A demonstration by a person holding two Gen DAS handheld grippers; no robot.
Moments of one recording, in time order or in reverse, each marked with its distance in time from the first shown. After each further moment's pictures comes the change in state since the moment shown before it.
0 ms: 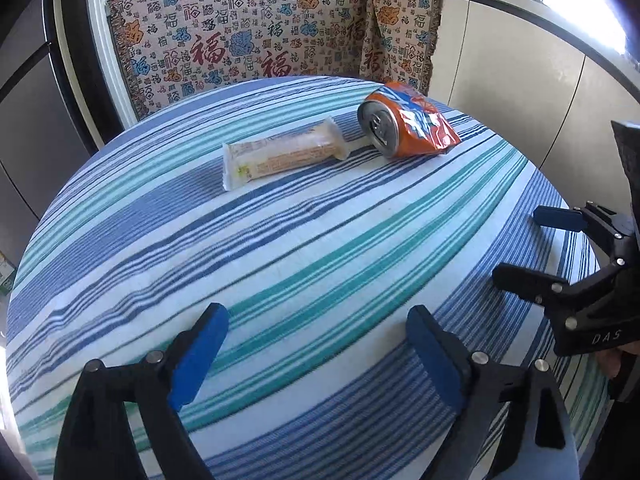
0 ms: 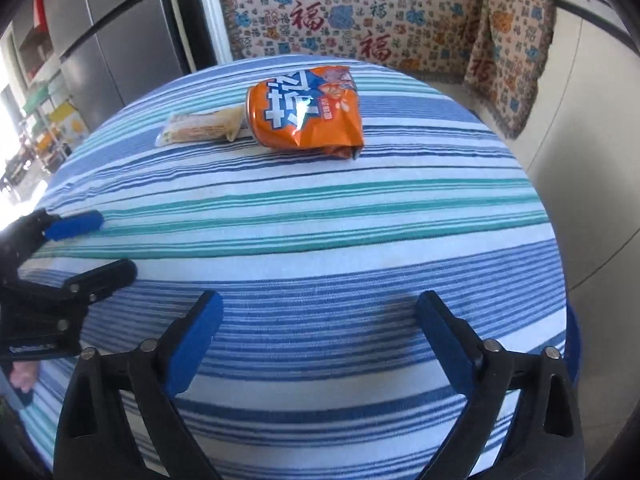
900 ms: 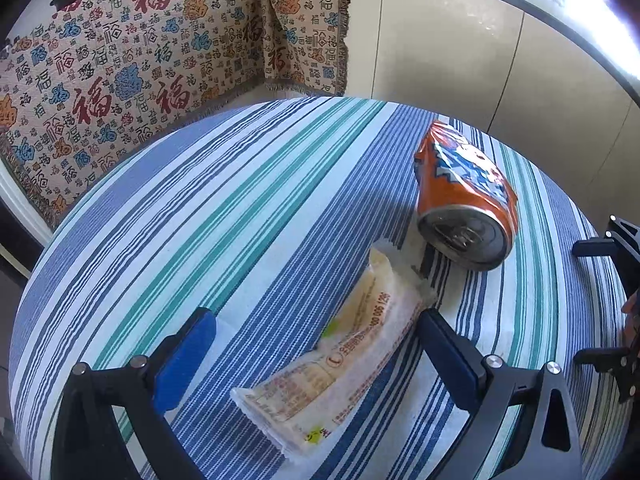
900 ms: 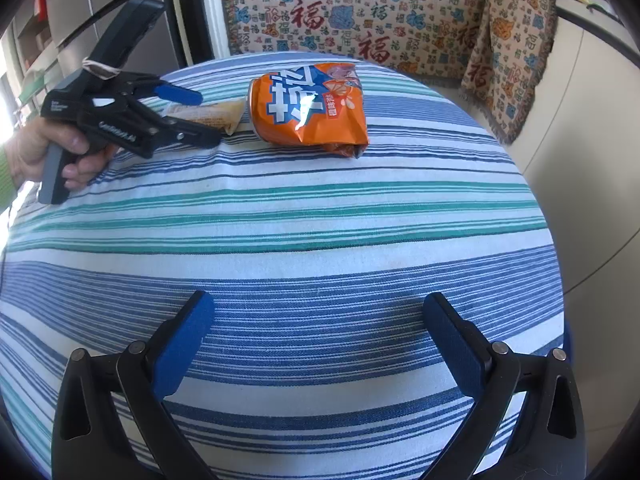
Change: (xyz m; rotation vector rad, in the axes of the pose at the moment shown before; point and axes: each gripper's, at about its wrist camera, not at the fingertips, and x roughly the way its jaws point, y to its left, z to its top) left arm 0.094 0.053 0.122 0.327 0.023 -0.245; right arm -0.002 0.009 -0.001 -0.021 0.007 -0.026
